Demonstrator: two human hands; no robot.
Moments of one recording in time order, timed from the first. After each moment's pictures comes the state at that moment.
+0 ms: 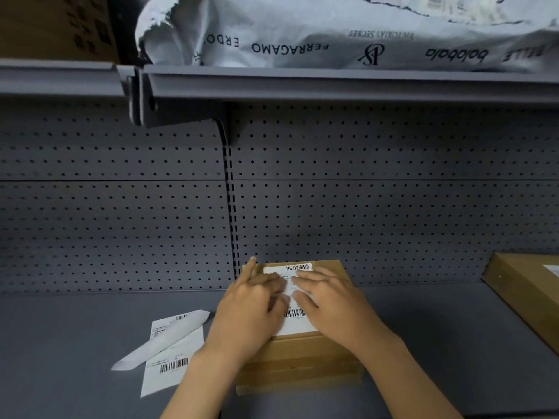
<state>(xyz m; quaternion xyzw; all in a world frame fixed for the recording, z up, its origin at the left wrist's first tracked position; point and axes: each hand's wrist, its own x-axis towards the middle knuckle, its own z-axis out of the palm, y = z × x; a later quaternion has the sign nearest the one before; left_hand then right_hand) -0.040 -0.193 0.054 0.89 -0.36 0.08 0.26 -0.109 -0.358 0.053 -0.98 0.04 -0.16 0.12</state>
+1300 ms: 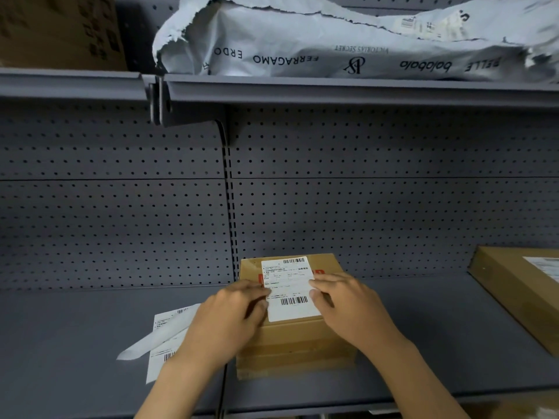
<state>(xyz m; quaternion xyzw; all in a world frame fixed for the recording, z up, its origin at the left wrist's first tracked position) -0.051 -0.152 0.053 0.90 -0.35 0.05 0.24 -0.152 -0.360 0.056 -0.97 0.10 -0.20 0.11</state>
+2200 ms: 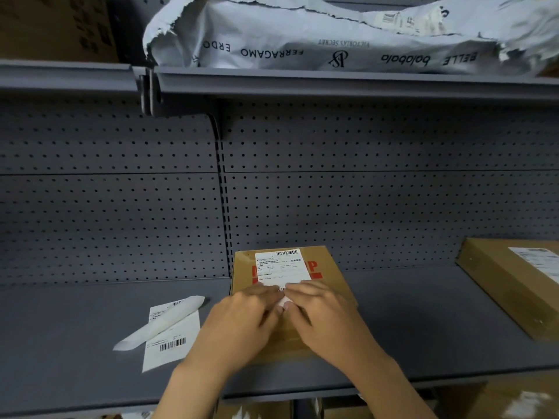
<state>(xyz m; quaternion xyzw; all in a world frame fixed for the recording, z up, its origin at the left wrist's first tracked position) -0.086 -0.164 0.054 0.89 -0.42 0.07 0.18 -0.171 -0.324 0.041 -0.97 0.04 -0.23 0.12</state>
